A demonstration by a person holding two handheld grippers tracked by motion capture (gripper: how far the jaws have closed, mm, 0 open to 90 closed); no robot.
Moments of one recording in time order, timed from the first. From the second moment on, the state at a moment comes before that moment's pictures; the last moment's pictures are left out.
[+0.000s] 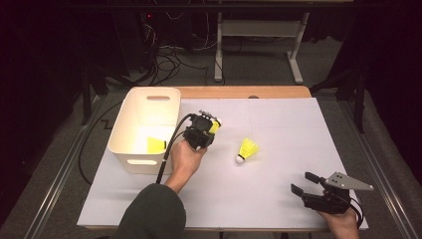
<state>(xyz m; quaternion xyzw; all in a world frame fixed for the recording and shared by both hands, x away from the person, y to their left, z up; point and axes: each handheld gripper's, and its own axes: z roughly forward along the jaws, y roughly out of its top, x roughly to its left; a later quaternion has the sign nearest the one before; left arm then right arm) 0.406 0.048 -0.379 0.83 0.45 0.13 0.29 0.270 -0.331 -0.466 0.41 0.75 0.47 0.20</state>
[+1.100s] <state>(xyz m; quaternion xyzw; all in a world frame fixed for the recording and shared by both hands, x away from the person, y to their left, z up) 0.414 0.049 -0.356 0.84 0.45 0.12 0.28 0.270 -0.331 -0.466 0.41 0.76 0.47 0.20</state>
